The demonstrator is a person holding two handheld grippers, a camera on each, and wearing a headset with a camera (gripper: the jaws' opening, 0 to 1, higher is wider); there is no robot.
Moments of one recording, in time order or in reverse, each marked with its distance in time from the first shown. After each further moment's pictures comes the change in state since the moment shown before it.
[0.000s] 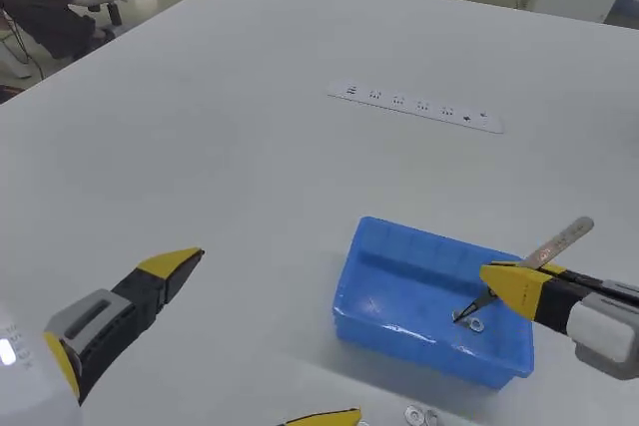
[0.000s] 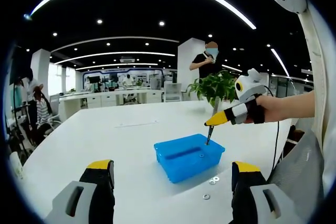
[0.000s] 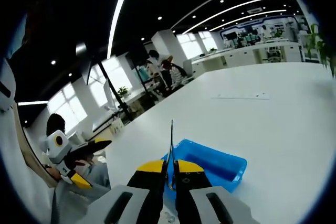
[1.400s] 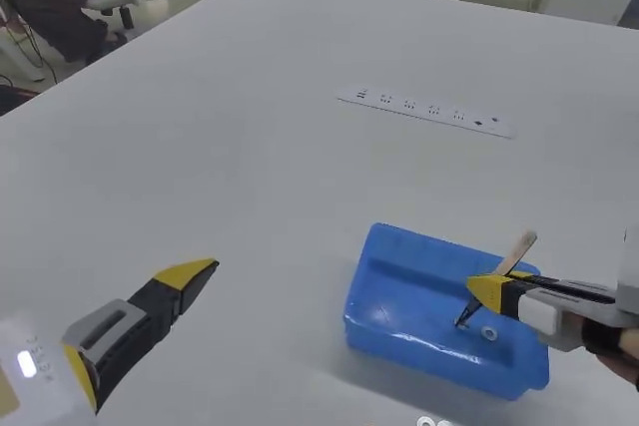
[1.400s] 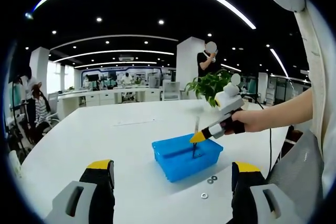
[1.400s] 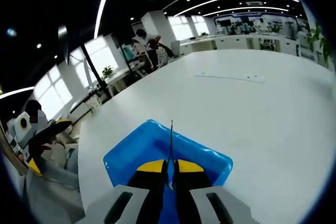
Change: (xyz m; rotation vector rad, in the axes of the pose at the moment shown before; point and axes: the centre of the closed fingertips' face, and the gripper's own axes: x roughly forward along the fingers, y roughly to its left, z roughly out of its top) left arm 0.001 -0.002 -0.003 -0.009 0.011 -0.014; right arm 0.043 -0.061 -0.043 -0.048 0.178 -0.116
